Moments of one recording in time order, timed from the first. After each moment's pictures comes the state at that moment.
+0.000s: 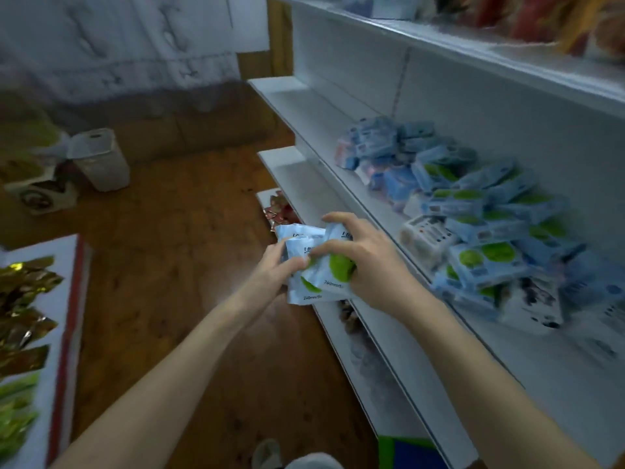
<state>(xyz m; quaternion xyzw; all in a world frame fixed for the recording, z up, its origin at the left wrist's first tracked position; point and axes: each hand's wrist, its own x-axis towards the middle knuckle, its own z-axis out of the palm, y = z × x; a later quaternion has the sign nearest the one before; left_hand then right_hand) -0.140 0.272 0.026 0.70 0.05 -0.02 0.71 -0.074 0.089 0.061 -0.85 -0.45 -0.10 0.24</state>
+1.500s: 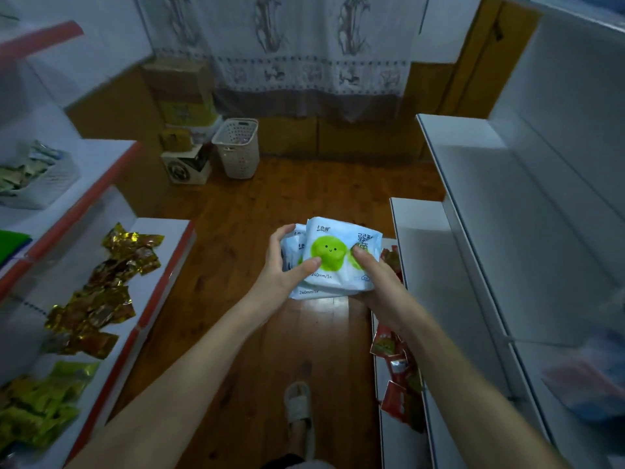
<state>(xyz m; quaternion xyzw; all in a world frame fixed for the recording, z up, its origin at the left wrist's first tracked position) 0.167 0.655 -0.009 0.62 0.26 0.25 0.70 0.313 0.531 -0.013 -0.53 -0.24 0.51 0.64</state>
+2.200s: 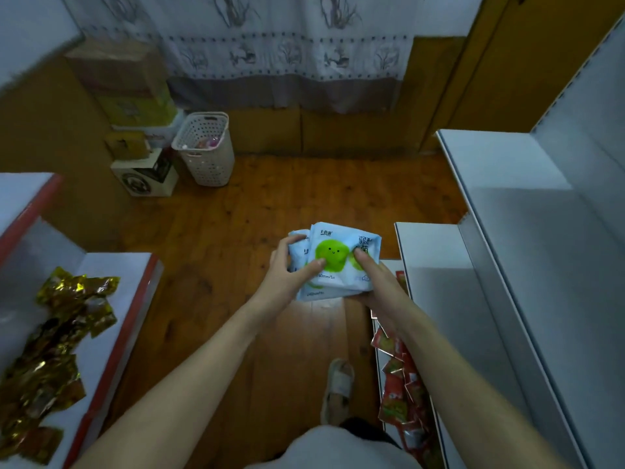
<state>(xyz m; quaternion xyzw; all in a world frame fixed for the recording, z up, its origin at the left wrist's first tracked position) 0.420 0.932 -0.078 0.64 0.34 0.16 0.67 0.560 0.799 -0.085 -0.59 -0.14 0.49 0.63</state>
